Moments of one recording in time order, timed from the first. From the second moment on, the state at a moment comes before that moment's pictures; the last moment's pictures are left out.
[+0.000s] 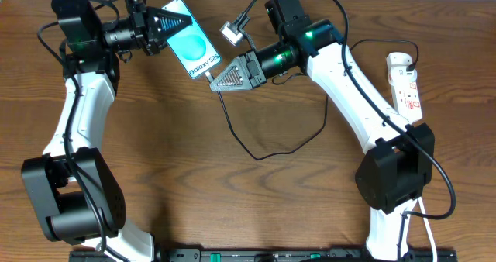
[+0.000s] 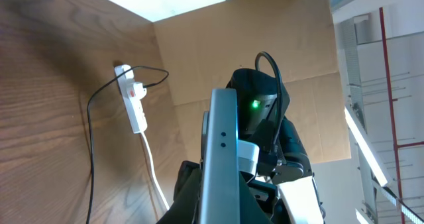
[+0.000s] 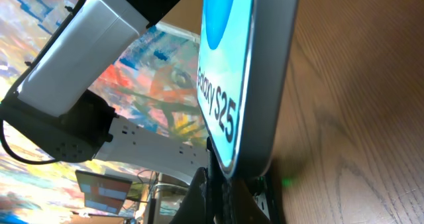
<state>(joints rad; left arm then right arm) 0.17 1.79 1.35 0.37 1.49 -1.24 0.48 2.07 1.93 -0.94 -1.37 0.07</state>
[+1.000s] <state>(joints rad) 0.17 1.79 1.35 0.37 1.49 -1.24 0.47 2.07 1.93 -0.93 -1.37 0.07</state>
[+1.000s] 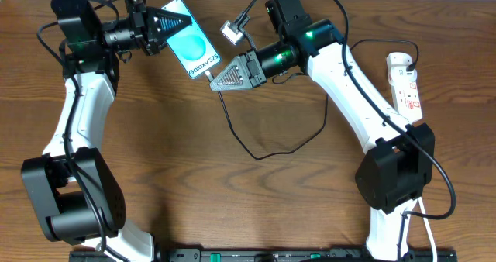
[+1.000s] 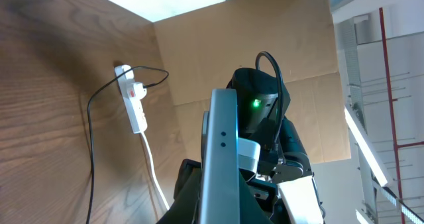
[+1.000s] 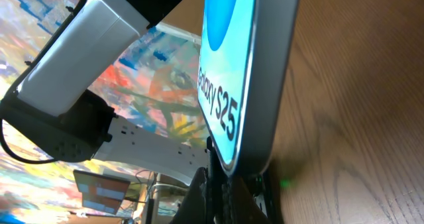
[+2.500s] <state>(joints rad) 0.16 1.79 1.35 0.37 1.47 -1.23 0.47 2.07 1.93 -0.89 -1.37 0.13</state>
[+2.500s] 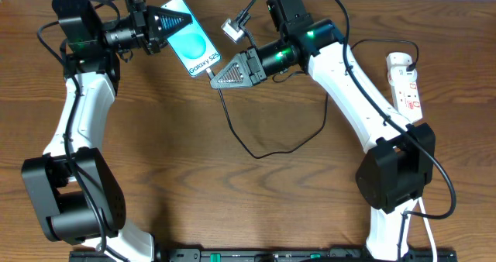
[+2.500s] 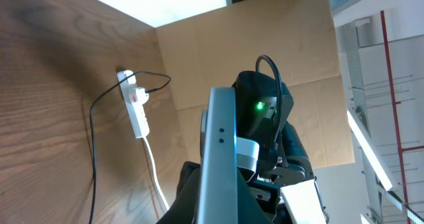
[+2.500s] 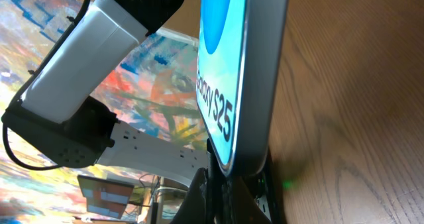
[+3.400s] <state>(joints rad) 0.14 1.79 1.35 0.37 1.49 -1.22 0.45 2.07 1.93 -0.88 -1.44 0.13</state>
